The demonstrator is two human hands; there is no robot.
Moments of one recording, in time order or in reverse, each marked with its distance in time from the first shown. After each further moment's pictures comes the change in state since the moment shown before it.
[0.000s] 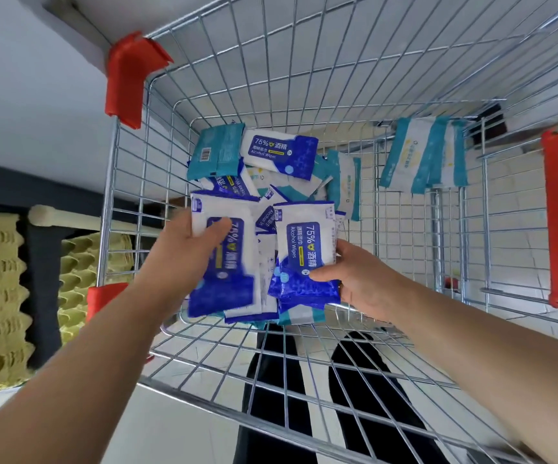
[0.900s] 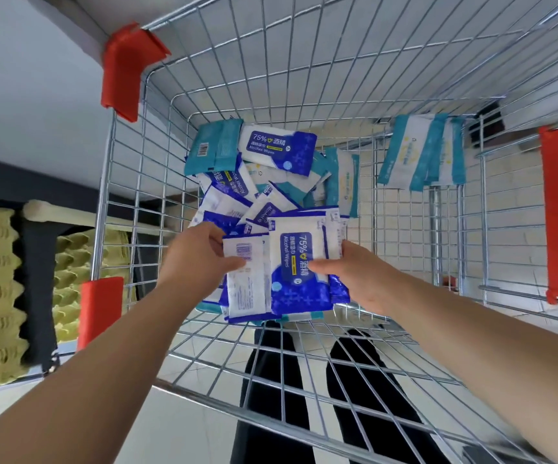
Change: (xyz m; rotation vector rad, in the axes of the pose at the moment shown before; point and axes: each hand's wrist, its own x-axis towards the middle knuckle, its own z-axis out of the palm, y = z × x) left_hand 0.027 -0.035 0.009 0.682 0.055 0.072; right_hand 0.005 0.004 -0.003 -0.141 0.091 0.021
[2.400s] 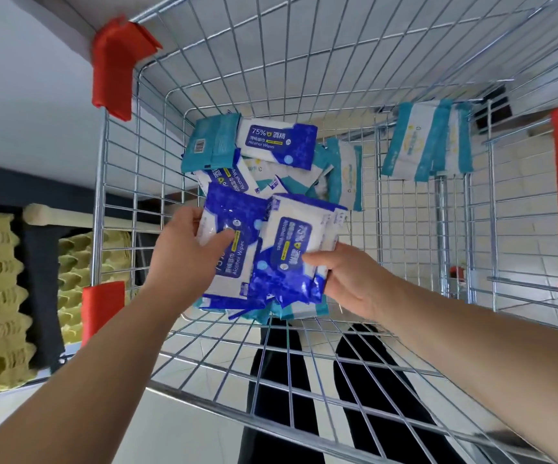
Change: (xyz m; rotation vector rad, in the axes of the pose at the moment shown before) left_hand -0.010 0.006 -0.014 -0.216 0.101 0.019; right_hand 0.006 0.006 0.017 0.478 -0.061 0.048
